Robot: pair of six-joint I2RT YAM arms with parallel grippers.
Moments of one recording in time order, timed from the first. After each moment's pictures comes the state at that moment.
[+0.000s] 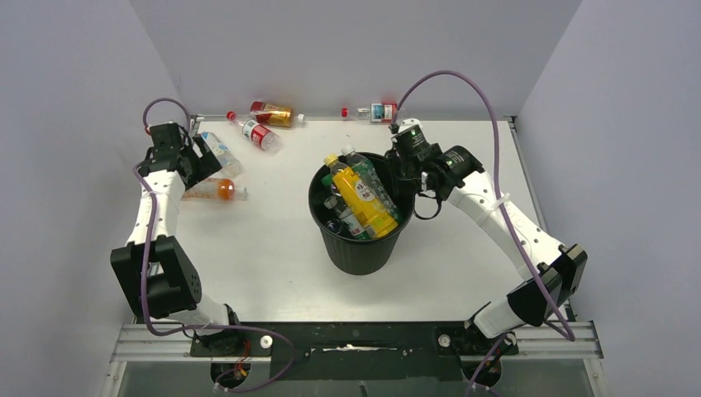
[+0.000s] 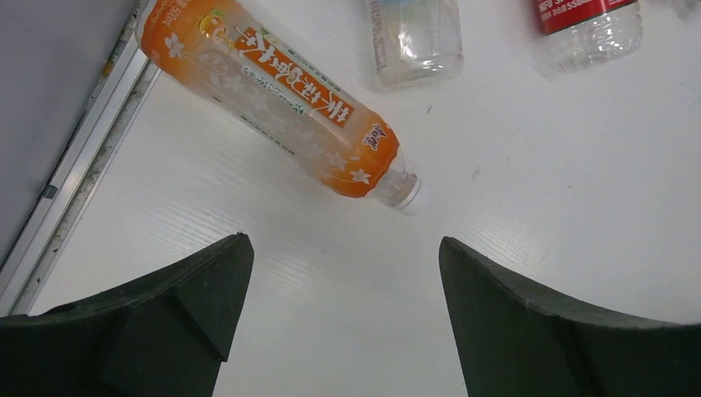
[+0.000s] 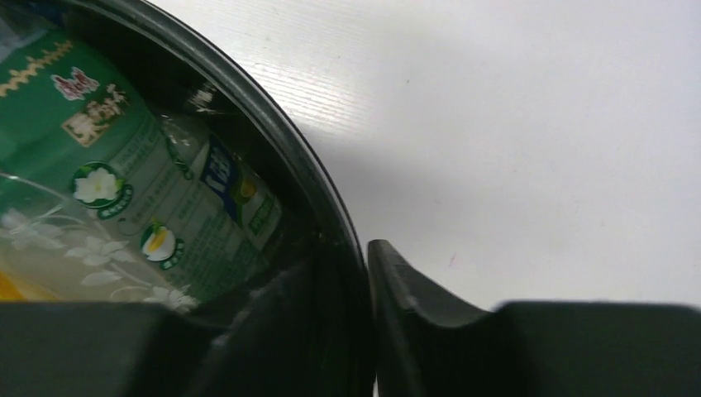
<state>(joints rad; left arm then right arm) 0.24 1.52 1.30 -0.59 -0.04 -0.37 0.63 1.49 1.58 -1.00 0.28 0.28</state>
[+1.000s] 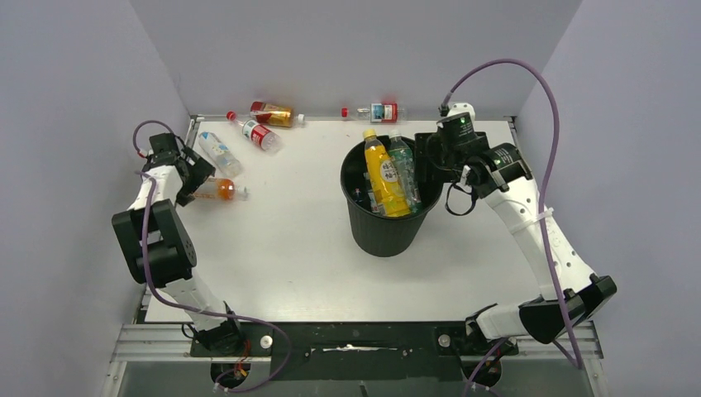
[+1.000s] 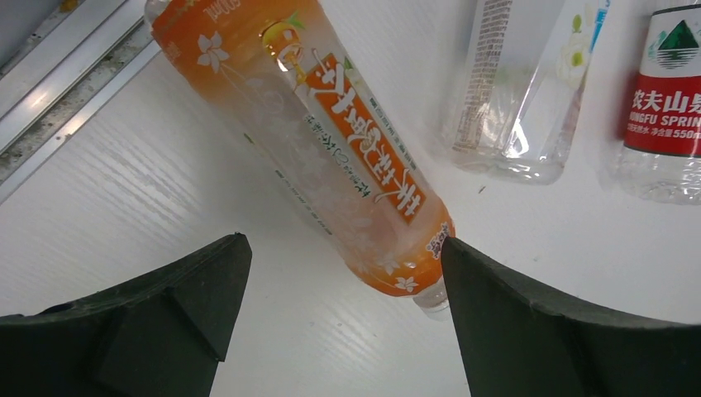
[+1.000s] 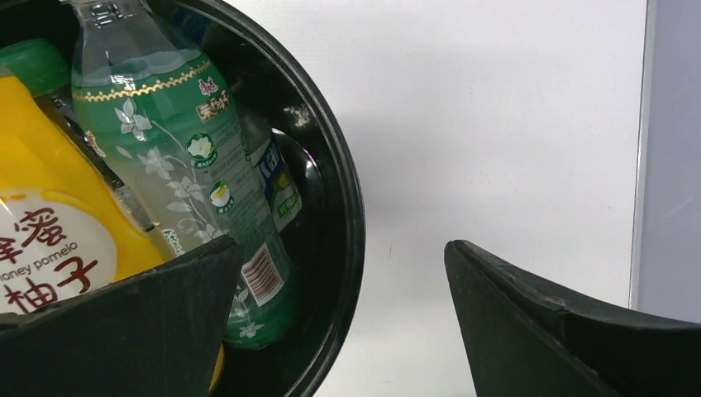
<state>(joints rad) 0.33 1.77 1.29 -0.47 -0.05 -0.60 0.47 1.38 1.64 -1.08 0.34 0.30</state>
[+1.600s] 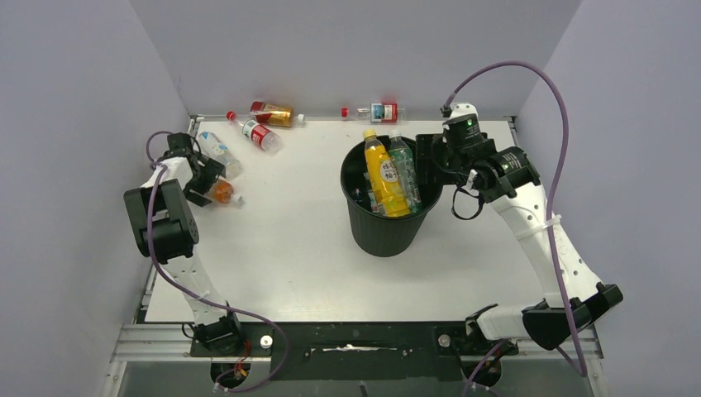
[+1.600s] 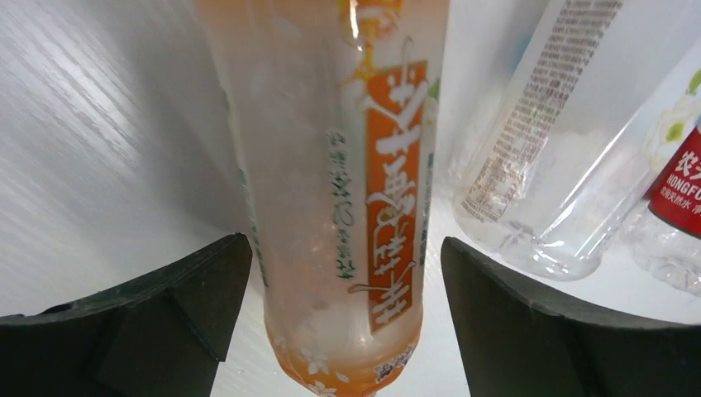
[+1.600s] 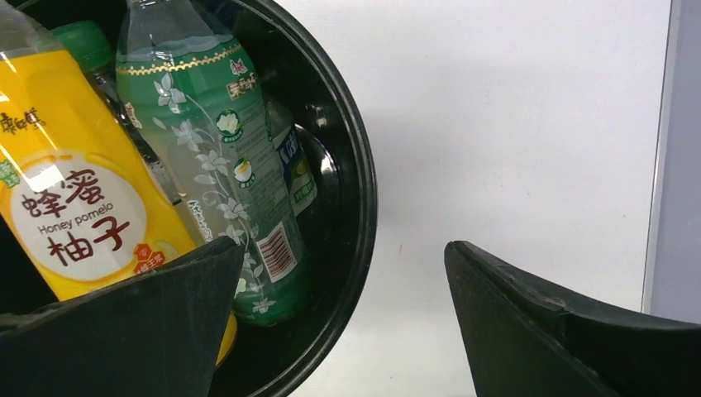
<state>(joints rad) 0.30 2.01 1.44 -0.52 -0.04 -0.83 0.47 1.34 1.64 -1.09 0.29 0.29</state>
